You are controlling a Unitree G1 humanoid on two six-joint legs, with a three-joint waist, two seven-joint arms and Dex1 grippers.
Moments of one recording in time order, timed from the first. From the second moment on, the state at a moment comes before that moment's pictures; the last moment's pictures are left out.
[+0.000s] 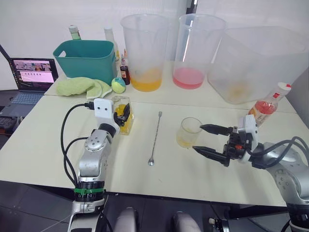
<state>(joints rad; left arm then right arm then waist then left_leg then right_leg) -0.42 0.14 0.15 -0.07 -0.14 0.33 -0.18 -0.14 -0.74 -0.17 -0.35 0.68 0.45 1.00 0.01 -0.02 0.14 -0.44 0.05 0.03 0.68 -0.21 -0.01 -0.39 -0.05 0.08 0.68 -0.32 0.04</state>
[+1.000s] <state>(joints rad) -0.04 0.62 0.51 -0.32 -0.66 0.50 -0.64 0.07 -0.73 -0.55 -0.22 0.68 0.40 0.88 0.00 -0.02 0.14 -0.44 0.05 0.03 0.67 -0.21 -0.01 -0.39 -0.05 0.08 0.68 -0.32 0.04</state>
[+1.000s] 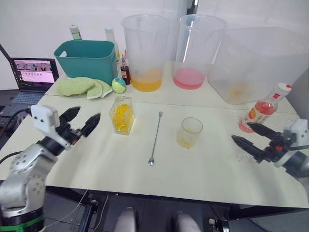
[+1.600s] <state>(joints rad) 0.15 0.64 0.58 0.05 -0.55 0.17 -0.86 0.18 -0.74 -0.69 0.13 0.55 0.20 0.93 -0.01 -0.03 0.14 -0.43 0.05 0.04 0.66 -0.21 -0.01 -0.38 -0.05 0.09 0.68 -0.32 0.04</state>
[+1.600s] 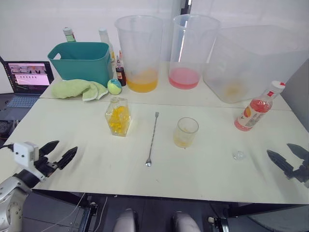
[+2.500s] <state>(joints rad) 0.16 0.64 0.52 -0.06 -0.56 0.17 -0.90 0.17 -0.66 -0.67 -0.01 0.57 0.30 0.76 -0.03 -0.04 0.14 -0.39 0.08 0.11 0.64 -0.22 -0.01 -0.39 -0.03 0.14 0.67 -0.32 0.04</state>
